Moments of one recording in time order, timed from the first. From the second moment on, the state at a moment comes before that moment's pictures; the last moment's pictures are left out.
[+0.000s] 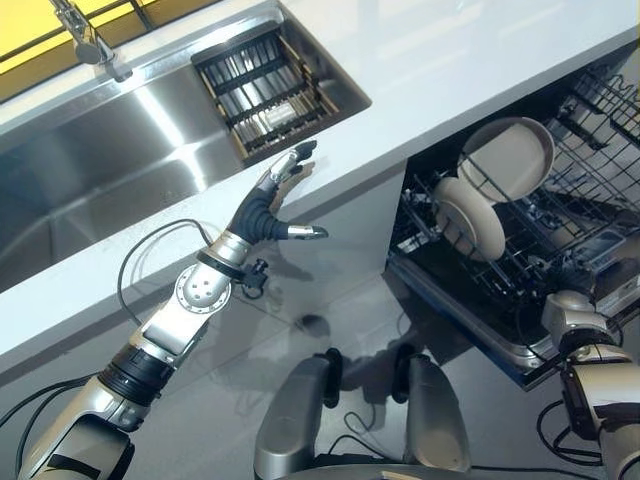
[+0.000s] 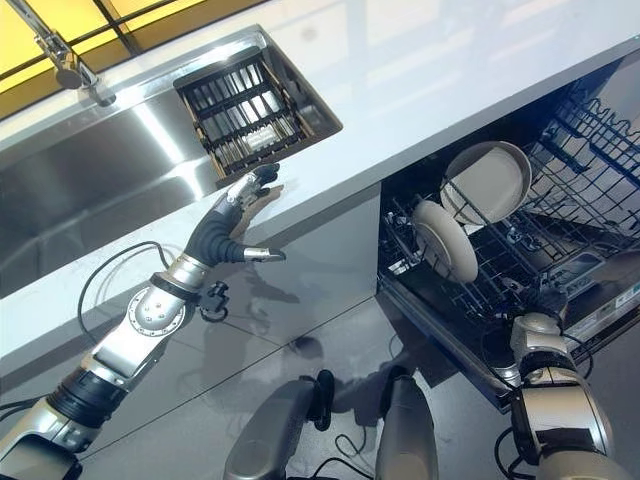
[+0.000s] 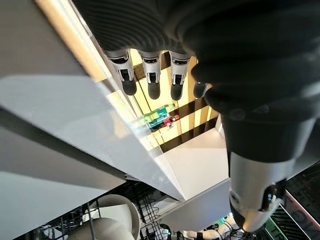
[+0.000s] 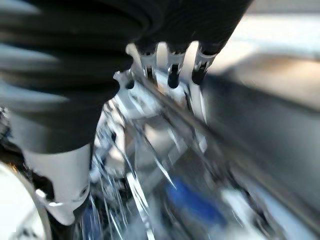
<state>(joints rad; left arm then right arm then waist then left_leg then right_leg) -0.40 0.68 -0.42 -0.06 -0.25 -0.38 0.10 -0.65 -0.63 0.02 1.24 0.43 0.03 -0.35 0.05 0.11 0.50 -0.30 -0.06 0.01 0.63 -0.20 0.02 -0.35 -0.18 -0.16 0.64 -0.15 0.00</state>
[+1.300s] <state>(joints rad) -0.50 0.82 -0.34 -0.12 -0.35 -0.38 0.00 -1.11 -0.77 0.23 1.31 0.82 0.10 0.10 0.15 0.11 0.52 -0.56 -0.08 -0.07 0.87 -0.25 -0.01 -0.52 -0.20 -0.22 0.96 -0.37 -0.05</state>
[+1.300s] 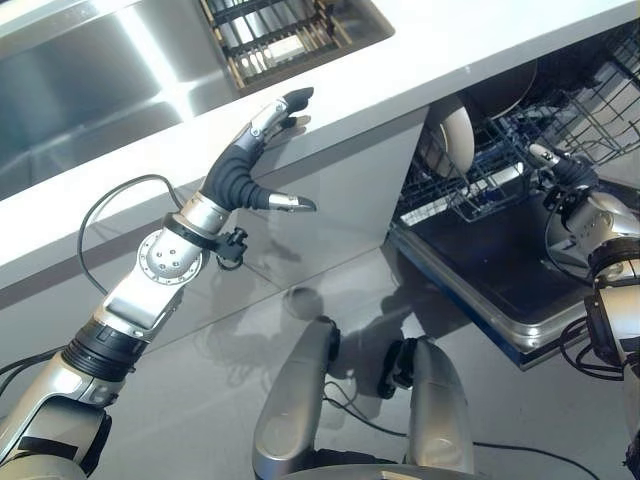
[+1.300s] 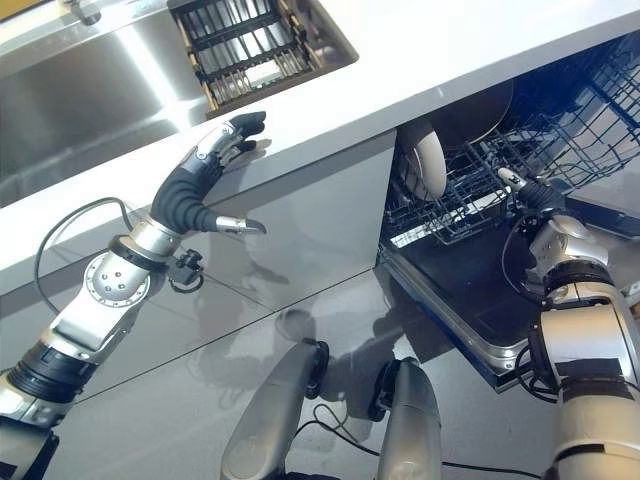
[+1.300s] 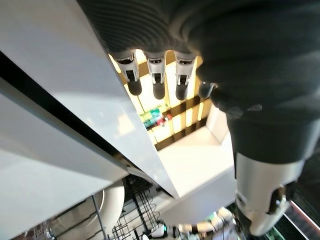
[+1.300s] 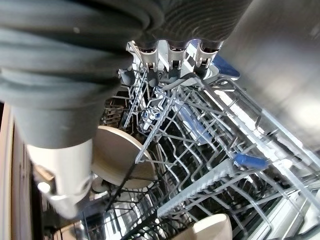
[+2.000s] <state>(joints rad) -0.50 0.83 -0.34 -0.11 -0.37 -0.40 -0.02 -1.10 -0.83 0.13 1.24 0.77 -0.05 -0.13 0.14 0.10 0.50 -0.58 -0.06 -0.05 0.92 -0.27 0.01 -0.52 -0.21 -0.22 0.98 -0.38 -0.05</state>
